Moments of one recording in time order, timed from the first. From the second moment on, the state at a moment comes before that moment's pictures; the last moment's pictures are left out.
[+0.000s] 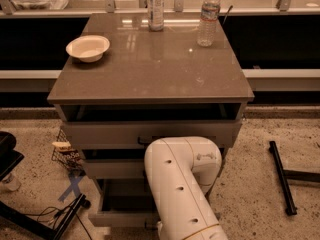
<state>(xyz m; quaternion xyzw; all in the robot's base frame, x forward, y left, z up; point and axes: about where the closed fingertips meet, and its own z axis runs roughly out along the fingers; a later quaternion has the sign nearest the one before) 0.442 -0.012 0.117 -0.75 0.62 -0.06 0.20</state>
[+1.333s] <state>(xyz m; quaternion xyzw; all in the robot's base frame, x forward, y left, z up) 0.442 -0.012 0.117 -0.75 0.62 -0.06 0.20</state>
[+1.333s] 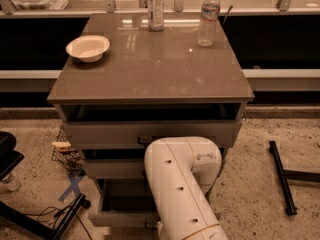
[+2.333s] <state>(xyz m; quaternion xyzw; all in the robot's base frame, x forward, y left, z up) 0.442 -0.012 0.117 -0.75 0.62 -0.06 0.20</state>
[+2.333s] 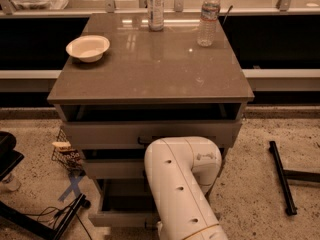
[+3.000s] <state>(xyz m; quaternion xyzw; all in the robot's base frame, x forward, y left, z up) 0.441 -0.010 0.119 -0.76 0.62 -0.06 0.20</state>
